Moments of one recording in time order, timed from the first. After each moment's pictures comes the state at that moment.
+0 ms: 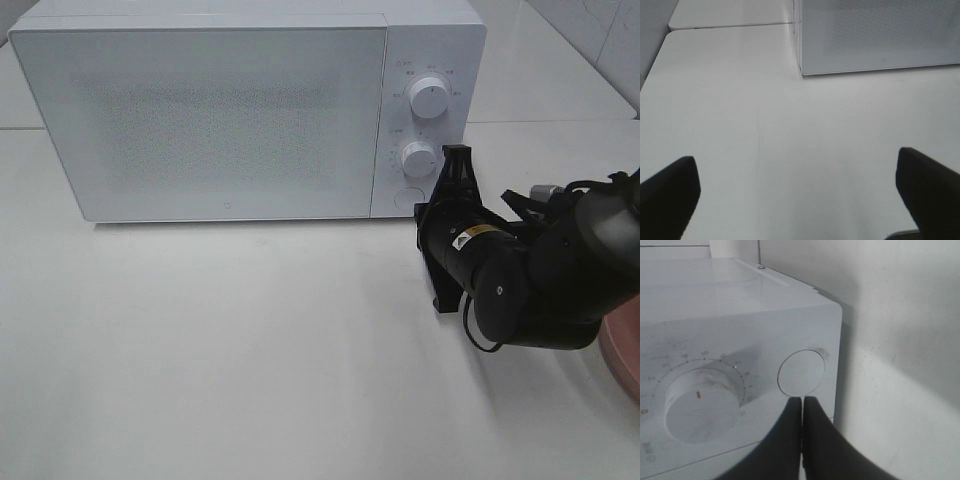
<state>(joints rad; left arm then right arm) -0.07 0.00 -0.52 -0.04 1.07 0.01 0.59 2.02 -0.65 0.61 -1.01 1.39</state>
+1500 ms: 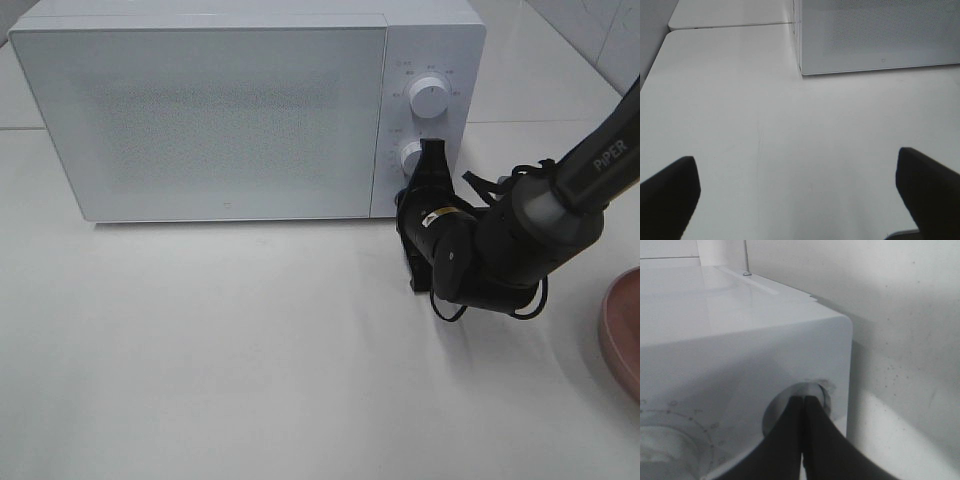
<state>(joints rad) -0.07 0.00 -0.52 -0.04 1.07 0.01 0.55 2.16 -0.87 0.64 -0.94 1.36</state>
